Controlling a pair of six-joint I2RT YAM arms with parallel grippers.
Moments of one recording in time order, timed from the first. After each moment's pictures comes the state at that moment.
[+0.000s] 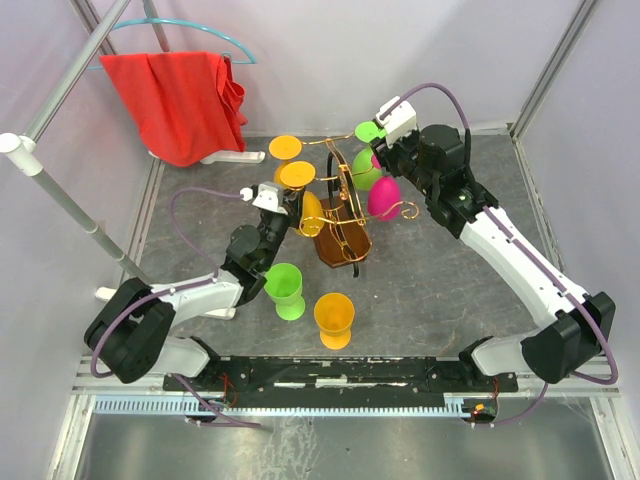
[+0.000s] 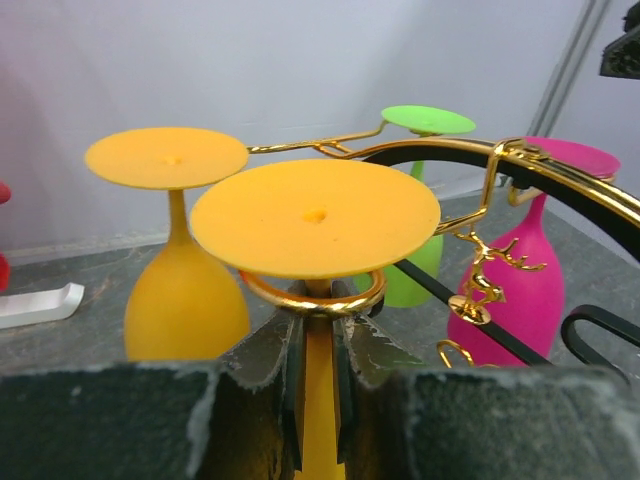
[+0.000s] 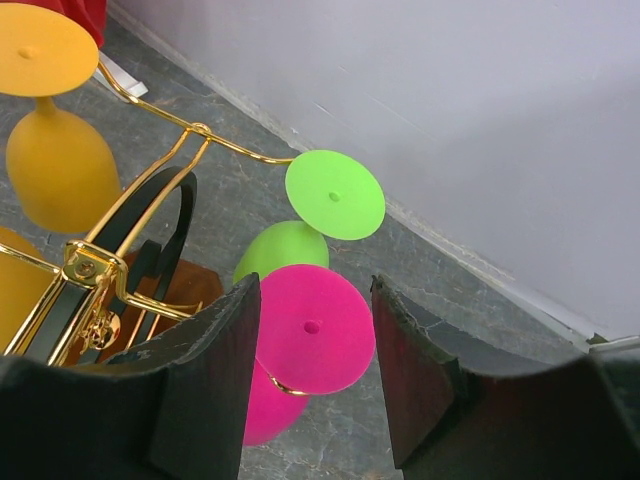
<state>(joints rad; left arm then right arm) -0.67 1.37 0.55 1.09 -0.26 -0.03 0.51 1.37 1.35 -0.14 0.07 -0.34</state>
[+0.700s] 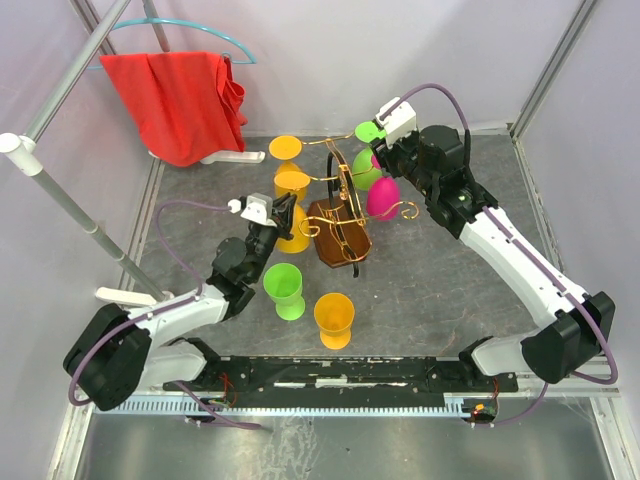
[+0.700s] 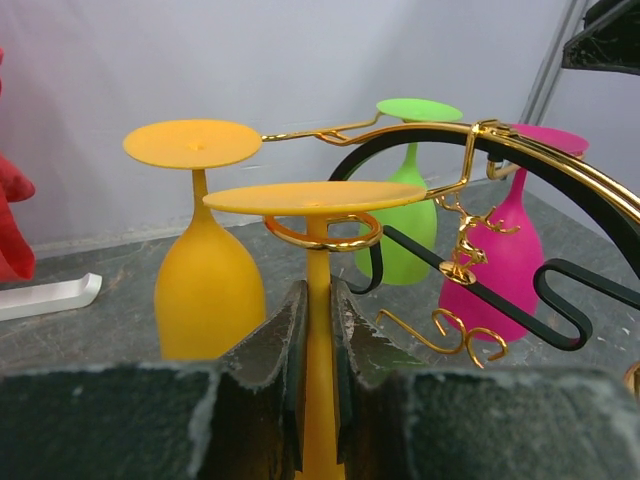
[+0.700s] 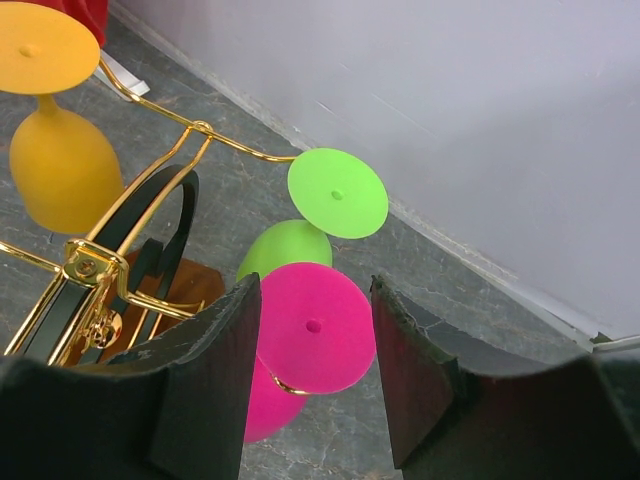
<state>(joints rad) -0.67 1.18 0.45 1.02 -0.25 -0.01 0.51 1.37 1.35 -0.14 0.07 -0.33</state>
